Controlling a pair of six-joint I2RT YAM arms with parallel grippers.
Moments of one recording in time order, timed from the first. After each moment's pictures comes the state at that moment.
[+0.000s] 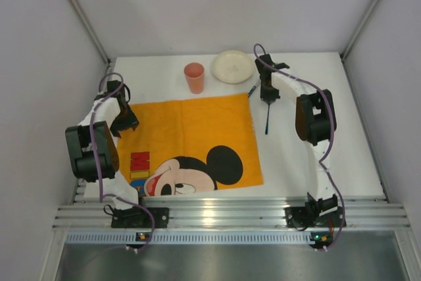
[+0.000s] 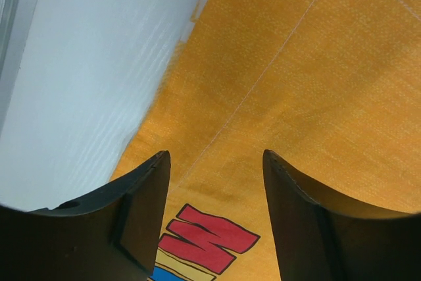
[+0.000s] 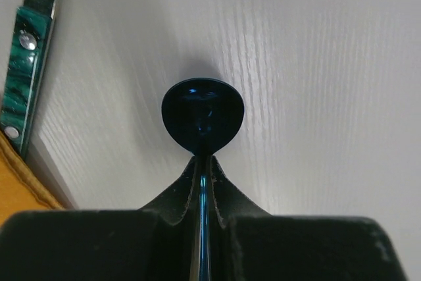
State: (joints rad) left arm 0.19 1.72 1.18 -0.72 -0.25 -0.40; right arm 0.32 2.29 1.90 -0.81 0.31 0.39
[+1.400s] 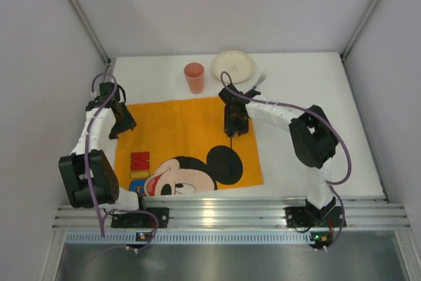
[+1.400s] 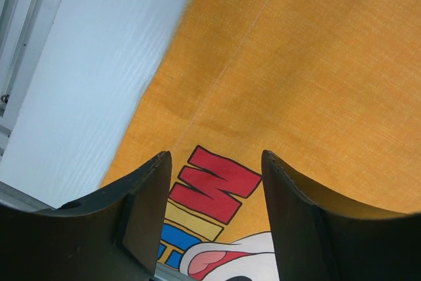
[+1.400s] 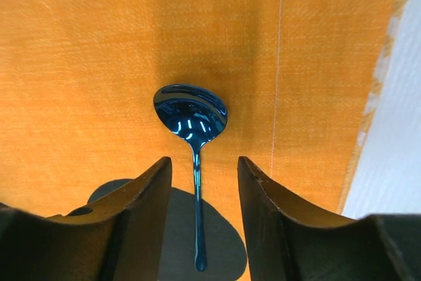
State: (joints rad) left arm 0.18 1.45 1.11 -0.80 -0.22 -0.40; right arm 0.70 1.99 1.48 -0.74 0.10 0.70
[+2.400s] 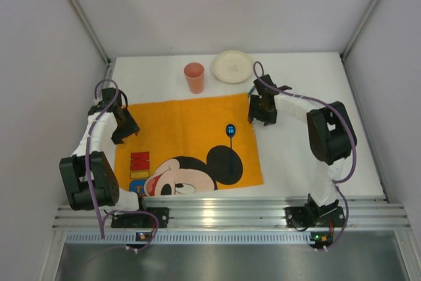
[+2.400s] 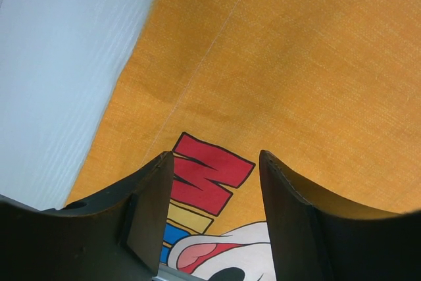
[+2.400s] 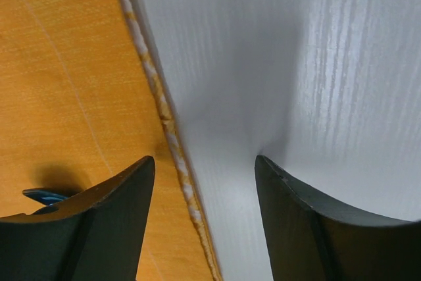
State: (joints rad) left arm 0.18 1.43 1.03 -0.78 -0.15 -0.43; right arm 0.41 1.93 1.33 -0.57 0.07 0.53
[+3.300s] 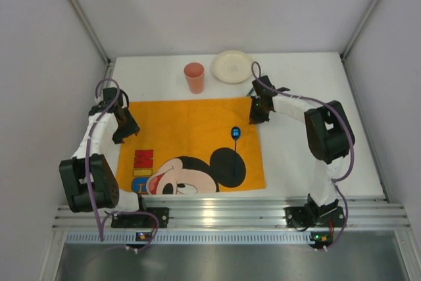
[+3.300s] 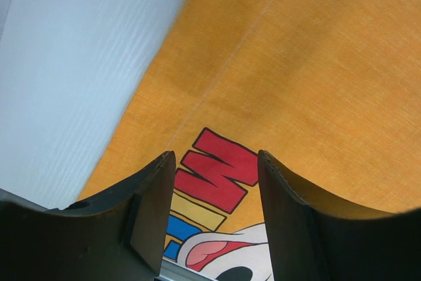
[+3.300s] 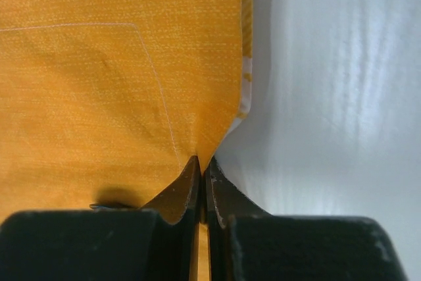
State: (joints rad) left arm 0.17 1.41 1.03 -0.79 -0.17 -0.42; right arm 0.42 1.98 1.34 -0.47 -0.05 0.56
